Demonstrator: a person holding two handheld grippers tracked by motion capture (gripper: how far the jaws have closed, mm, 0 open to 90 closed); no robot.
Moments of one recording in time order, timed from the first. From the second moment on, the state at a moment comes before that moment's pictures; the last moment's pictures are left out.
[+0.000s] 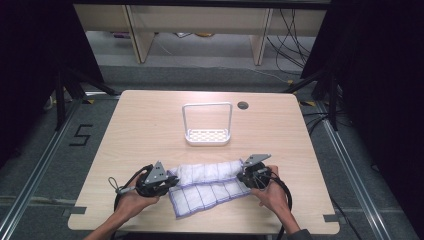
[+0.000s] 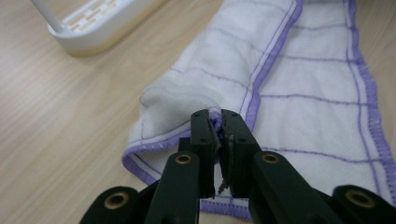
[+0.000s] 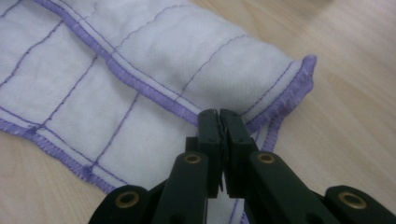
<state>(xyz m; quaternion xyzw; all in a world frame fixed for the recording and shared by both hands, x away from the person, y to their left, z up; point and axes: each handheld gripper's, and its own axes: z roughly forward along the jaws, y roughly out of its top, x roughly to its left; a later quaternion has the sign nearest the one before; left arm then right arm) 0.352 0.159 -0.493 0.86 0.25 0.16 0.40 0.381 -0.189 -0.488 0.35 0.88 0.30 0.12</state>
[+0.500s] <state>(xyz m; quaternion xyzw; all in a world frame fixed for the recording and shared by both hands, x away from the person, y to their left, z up) 0.409 0.184 -0.474 0.80 0.35 0.14 0.46 0.440 -0.178 -0.435 0.36 0.85 0.34 0.16</state>
